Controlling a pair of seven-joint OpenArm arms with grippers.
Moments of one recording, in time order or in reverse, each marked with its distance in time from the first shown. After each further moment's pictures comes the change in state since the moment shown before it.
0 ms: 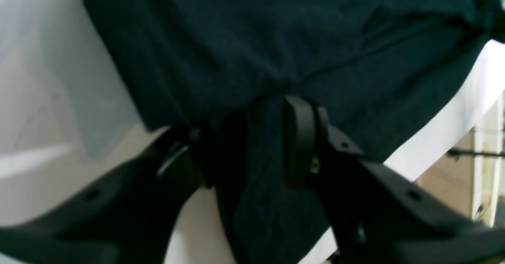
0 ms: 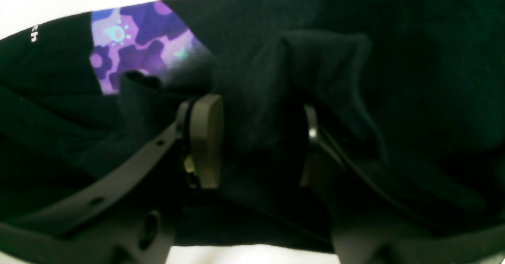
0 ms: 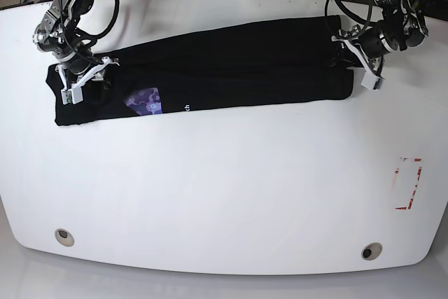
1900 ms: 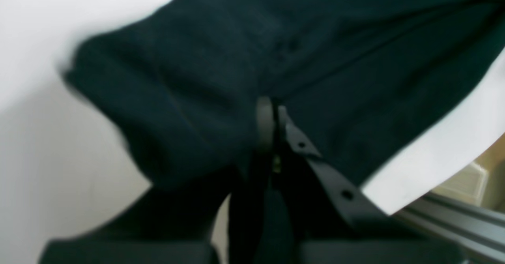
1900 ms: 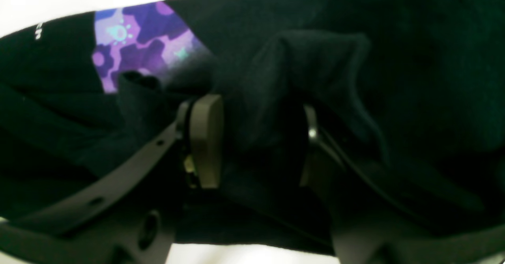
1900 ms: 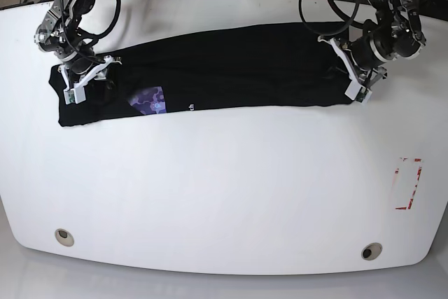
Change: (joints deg) left arm 2.5 0.1 10.5 23.1 12.6 3.7 0.1; right arm -0.1 -0.3 -0.1 0.0 0.4 0.5 -0.2
